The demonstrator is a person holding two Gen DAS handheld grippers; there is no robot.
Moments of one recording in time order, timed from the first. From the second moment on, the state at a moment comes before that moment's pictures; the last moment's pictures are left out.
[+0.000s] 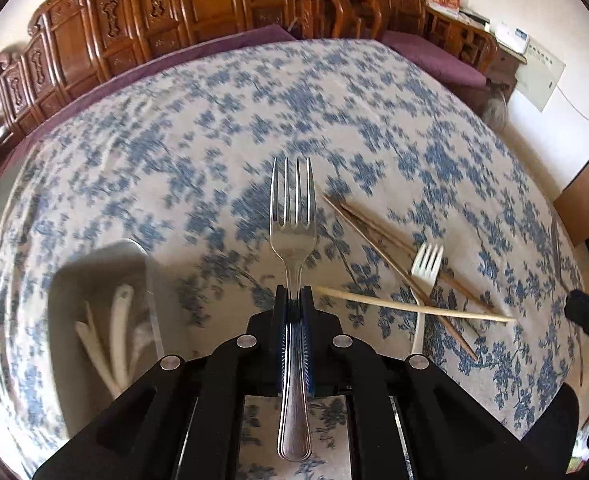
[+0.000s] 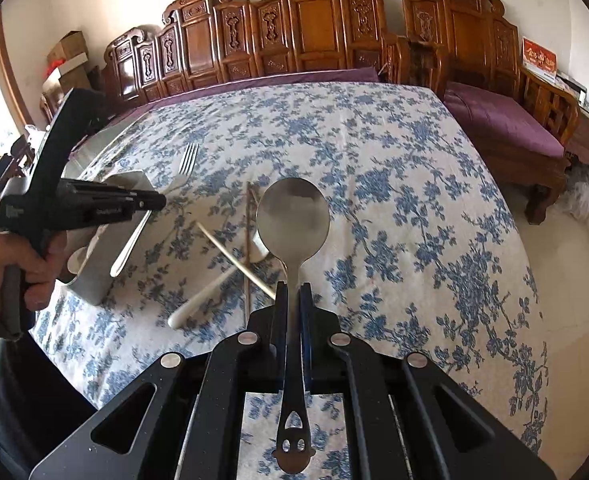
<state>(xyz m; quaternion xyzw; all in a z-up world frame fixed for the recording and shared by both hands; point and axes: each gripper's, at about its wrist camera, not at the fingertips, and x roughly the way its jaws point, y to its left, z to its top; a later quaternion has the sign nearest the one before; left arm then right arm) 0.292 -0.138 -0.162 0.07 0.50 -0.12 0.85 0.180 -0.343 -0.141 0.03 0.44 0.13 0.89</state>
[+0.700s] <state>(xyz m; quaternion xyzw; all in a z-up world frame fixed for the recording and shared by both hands) 0.250 -0.068 -0.095 0.06 0.45 -0.16 0.88 0.204 -0.260 -0.102 0.02 0.42 0.17 0.89</state>
